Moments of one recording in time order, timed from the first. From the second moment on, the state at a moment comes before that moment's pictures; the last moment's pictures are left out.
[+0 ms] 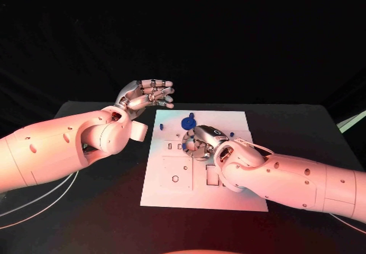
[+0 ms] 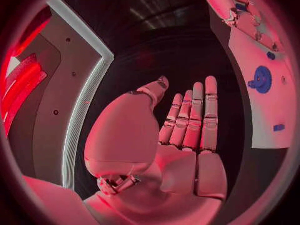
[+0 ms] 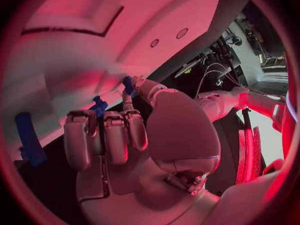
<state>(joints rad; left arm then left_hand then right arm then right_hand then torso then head) 1.24 -0.90 0.01 1.56 -0.12 -0.30 0.44 1.39 -0.14 0.41 0.08 0.03 0.77 0.20 0.25 0.22 0.98 0.18 0.07 0.06 0.89 0.13 0.53 0.45 0.17 0.92 0.20 0.54 0.30 1.19 -0.51 -0.17 1.47 -1.41 -0.52 -0.30 1.28 -0.14 0.53 0.04 0.16 0.91 0.11 0.24 0.54 1.46 0.04 1.46 1.30 1.47 -0.04 1.56 1.29 0.04 1.46 0.06 1.49 1.30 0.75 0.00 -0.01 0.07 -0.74</state>
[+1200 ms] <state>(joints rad) 1.24 -0.90 0.01 1.55 -0.12 -0.30 0.43 1.39 -0.14 0.41 0.08 0.03 0.77 0.20 0.25 0.22 0.98 0.18 0.07 0.06 0.89 0.13 0.54 0.45 0.17 0.92 0.20 0.56 0.30 1.19 -0.50 -0.17 1.46 -1.42 -0.50 -0.30 1.22 -0.16 0.53 0.04 0.18 0.88 0.14 0.27 0.58 1.46 0.05 1.45 1.30 1.47 -0.02 1.56 1.29 0.04 1.47 0.08 1.49 1.30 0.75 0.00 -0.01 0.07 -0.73</state>
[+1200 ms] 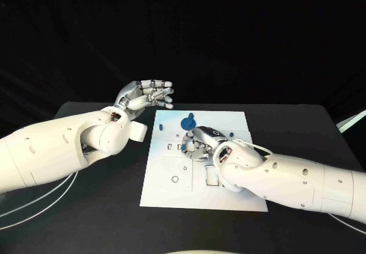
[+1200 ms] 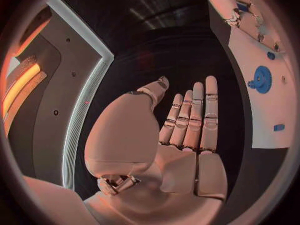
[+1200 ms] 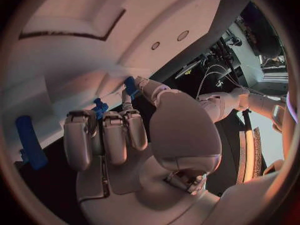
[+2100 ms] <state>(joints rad) 1.24 -0.91 0.01 1.55 -0.12 -0.30 0.43 1.39 -0.14 0.41 0.08 0.03 0.77 0.20 0.25 0.22 0.98 0.18 0.07 0.06 0.89 0.13 0.54 0.45 0.17 0.92 0.20 0.56 0.31 1.19 -0.51 -0.17 1.47 -1.41 -0.53 -0.29 1.18 -0.21 0.52 0.07 0.17 0.79 0.18 0.16 0.51 1.39 0.10 1.37 1.30 1.47 0.02 1.56 1.29 0.04 1.46 0.11 1.48 1.30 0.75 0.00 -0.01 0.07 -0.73</state>
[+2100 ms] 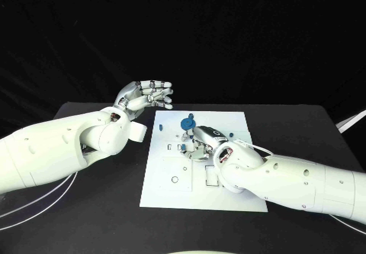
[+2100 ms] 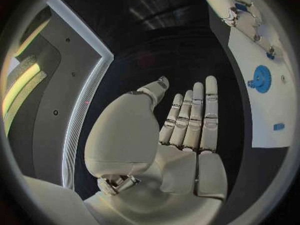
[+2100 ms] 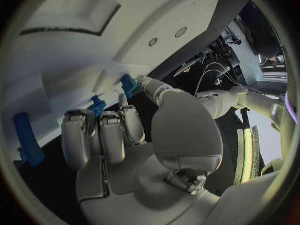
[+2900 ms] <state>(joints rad) 1.24 -0.87 0.01 1.45 -0.68 -0.06 -0.03 1.24 -0.10 0.28 0.28 0.05 0.78 0.14 0.66 0.52 1.00 0.08 1.03 0.77 1.42 0.01 1.44 1.30 0.15 1.17 0.11 1.24 0.97 1.27 -0.77 -0.14 1.68 -0.96 -0.62 0.03 1.37 -0.16 0.22 0.22 0.26 0.84 0.17 0.14 0.46 1.37 0.10 1.37 1.30 1.47 0.02 1.54 1.29 0.04 1.46 0.12 1.38 1.30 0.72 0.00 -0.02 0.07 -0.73</state>
